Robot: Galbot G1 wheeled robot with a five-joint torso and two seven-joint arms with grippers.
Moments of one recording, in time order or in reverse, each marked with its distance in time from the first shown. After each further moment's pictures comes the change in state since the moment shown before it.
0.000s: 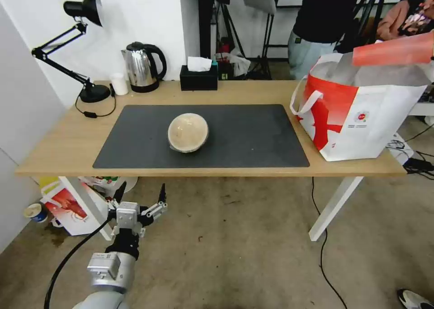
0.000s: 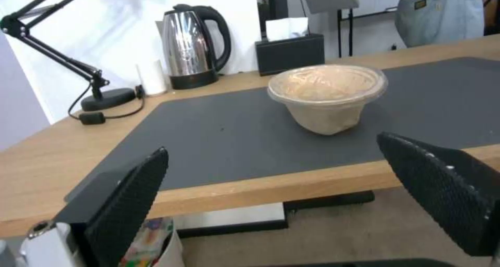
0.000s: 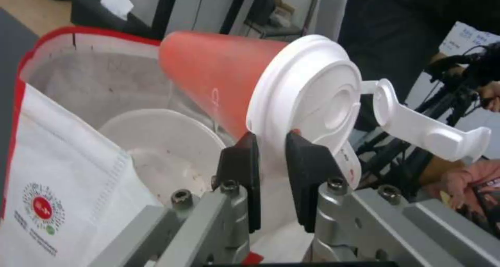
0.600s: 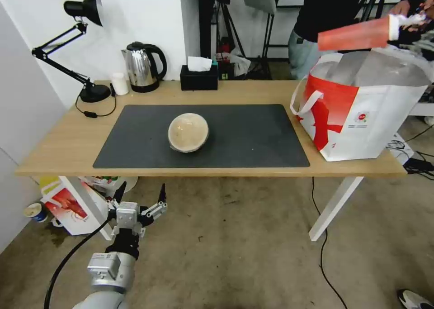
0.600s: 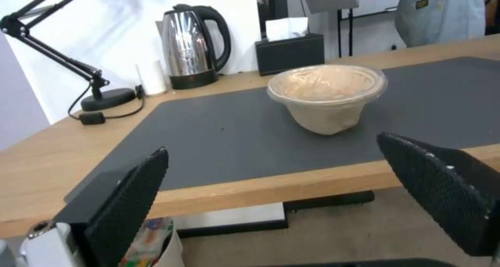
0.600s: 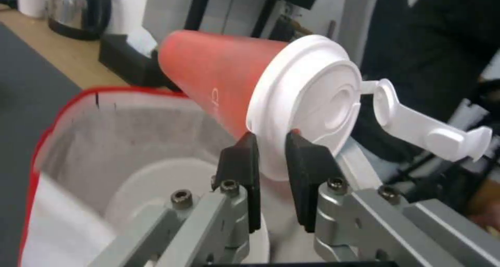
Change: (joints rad) left arm 0.000 0.000 0.000 0.000 0.000 0.000 0.000; right arm 0.116 0.101 -0.073 -0.014 0.028 -0.043 -0.005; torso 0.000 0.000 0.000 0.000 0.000
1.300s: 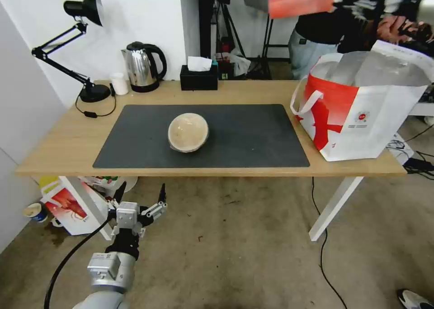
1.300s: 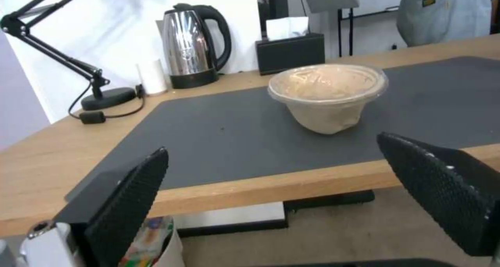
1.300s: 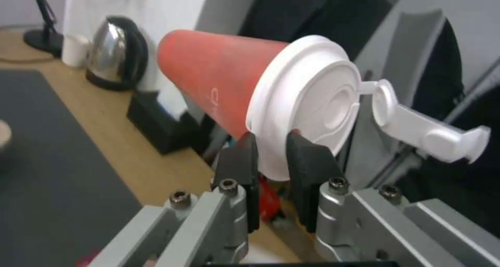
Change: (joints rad) left arm 0.000 0.000 0.000 0.000 0.000 0.000 0.000; right arm 0.338 0.313 -0.293 -0.149 0.021 -0.009 0.025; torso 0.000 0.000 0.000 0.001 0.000
